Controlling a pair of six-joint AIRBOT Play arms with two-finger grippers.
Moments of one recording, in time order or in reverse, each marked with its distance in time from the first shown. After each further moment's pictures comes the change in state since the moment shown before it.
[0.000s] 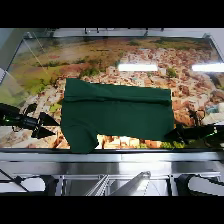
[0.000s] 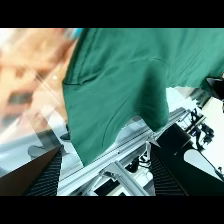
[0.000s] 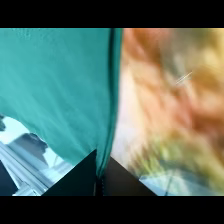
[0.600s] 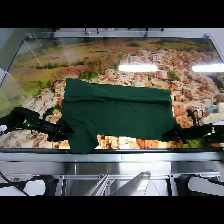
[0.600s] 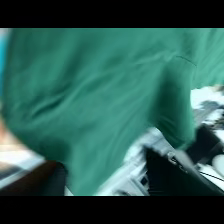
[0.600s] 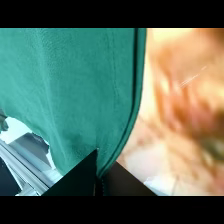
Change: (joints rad) left arm -0.251 0.023 -0.137 -0.014 -0.230 0.010; right arm 0.017 -0.002 -0.004 0.039 -0.008 -0.011
